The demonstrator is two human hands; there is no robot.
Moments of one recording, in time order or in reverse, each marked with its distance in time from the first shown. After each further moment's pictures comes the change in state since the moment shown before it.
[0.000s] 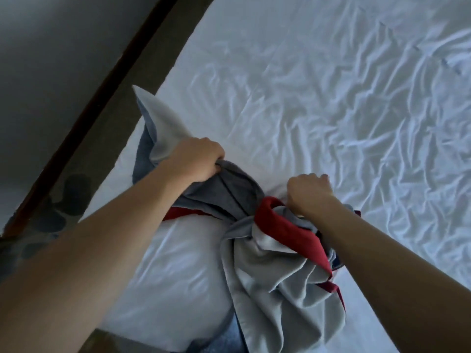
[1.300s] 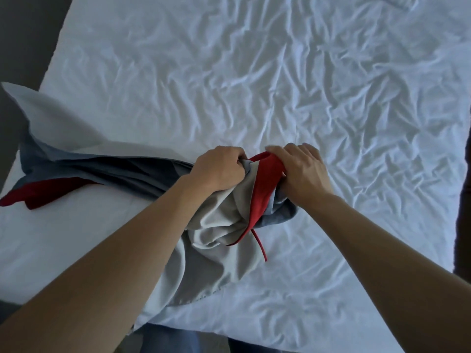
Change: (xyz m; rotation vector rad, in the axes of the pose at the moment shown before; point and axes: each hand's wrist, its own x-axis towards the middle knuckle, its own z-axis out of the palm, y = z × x) left_hand 0.007 0.344 0.060 -0.381 -0.026 -0.006; right_hand -0.139 0.205 0.179 0.620 0.669 -0.067
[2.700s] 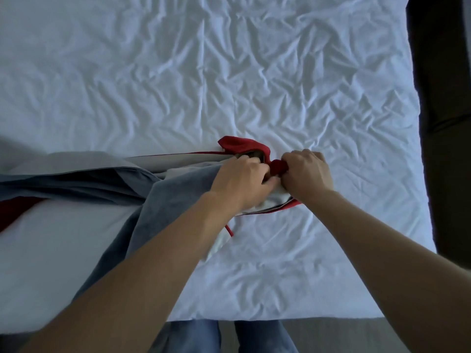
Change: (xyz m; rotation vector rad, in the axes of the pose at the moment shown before) left_hand -0.038 0.128 0.127 0.324 0.055 0.414; right_hand -0.120 0.102 0.025 -0.017 -0.046 0.402
